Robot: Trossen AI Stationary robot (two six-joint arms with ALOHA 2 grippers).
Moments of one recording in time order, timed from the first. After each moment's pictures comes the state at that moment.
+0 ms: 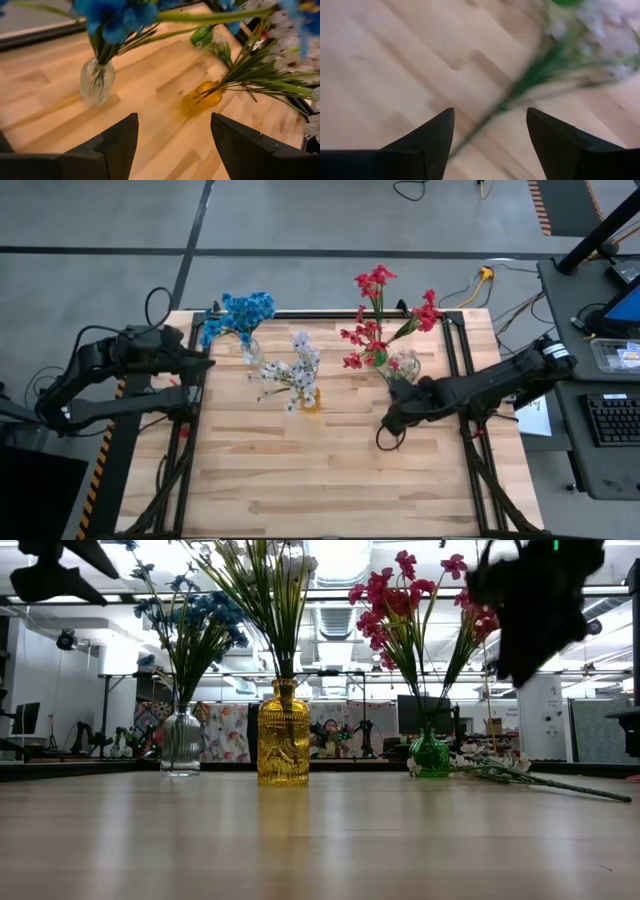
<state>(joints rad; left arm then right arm) 0.36 0.48 1.01 -1.17 -0.08 -0.63 0.29 1.33 0.97 -0.97 0.34 1.04</state>
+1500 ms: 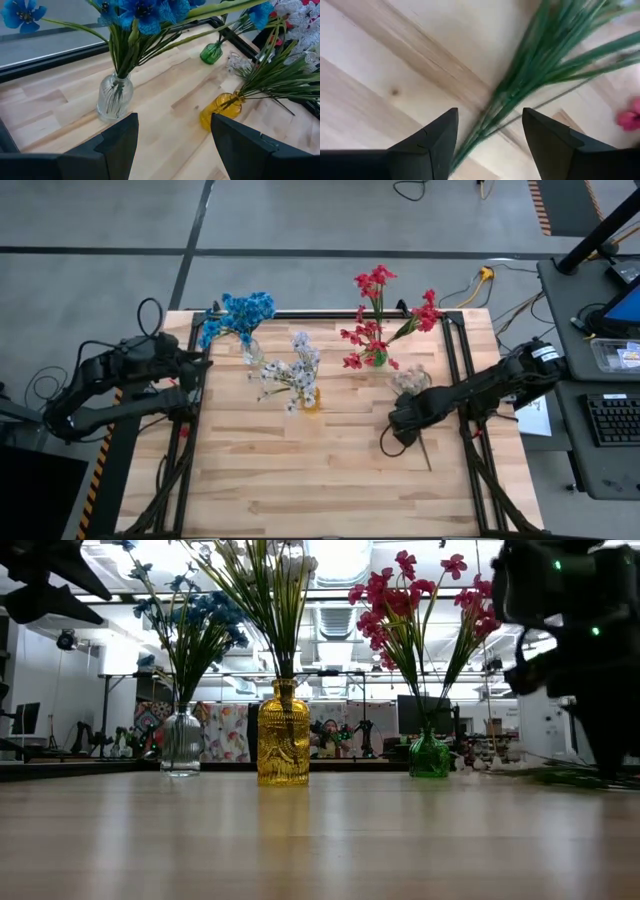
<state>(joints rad) 0.36 0.27 0.82 -1.07 -0.17 -0.54 0.26 1.46 0.74 -0.92 0.03 1.07</state>
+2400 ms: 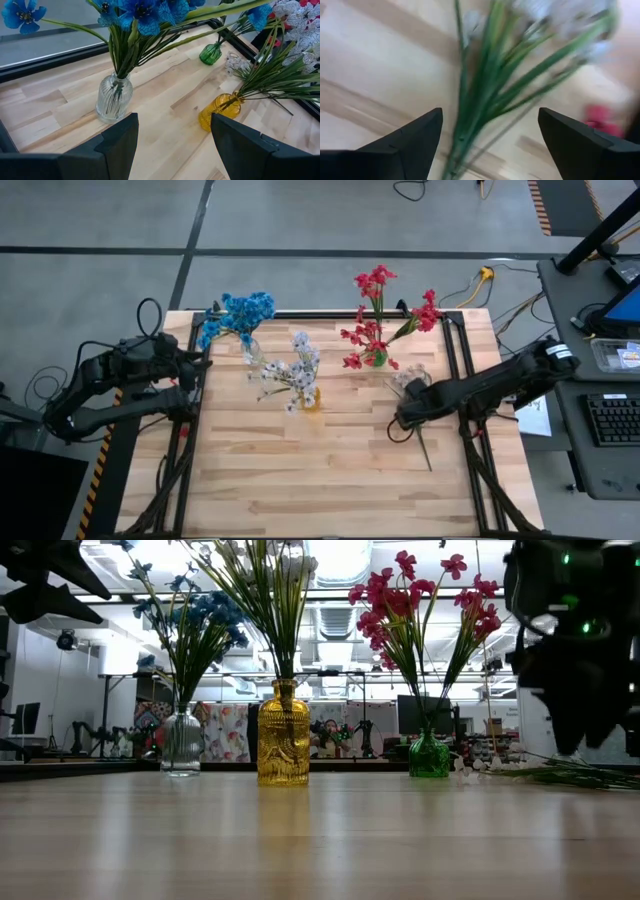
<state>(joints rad) 0.36 0.27 0.82 -1.07 -0.17 -0.54 0.22 1.31 0.70 -1.00 0.25 1.27</state>
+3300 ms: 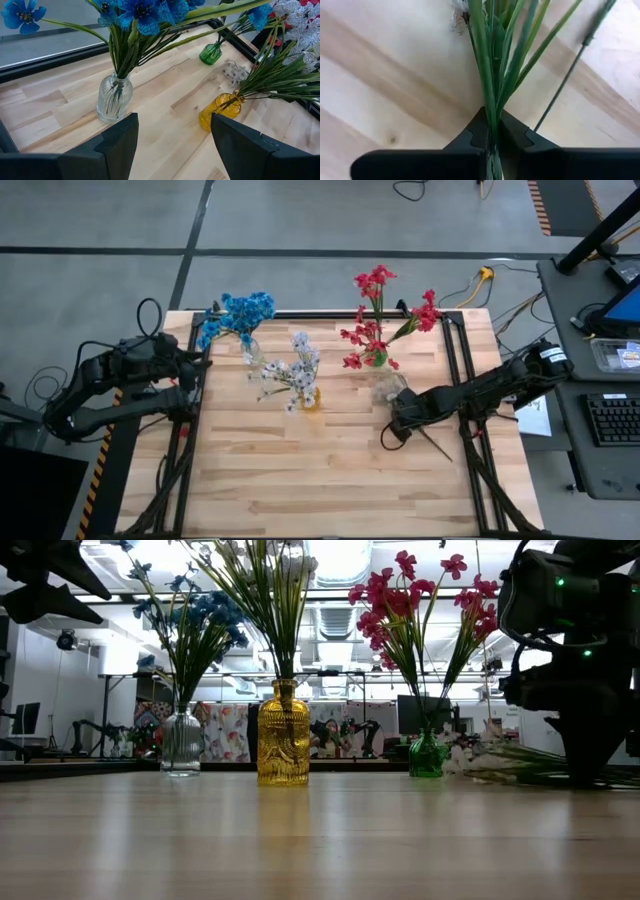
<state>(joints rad) 0.36 0.27 0.82 -1.07 -0.17 -0.54 0.24 1.41 0.60 -0.70 0.08 1.15</state>
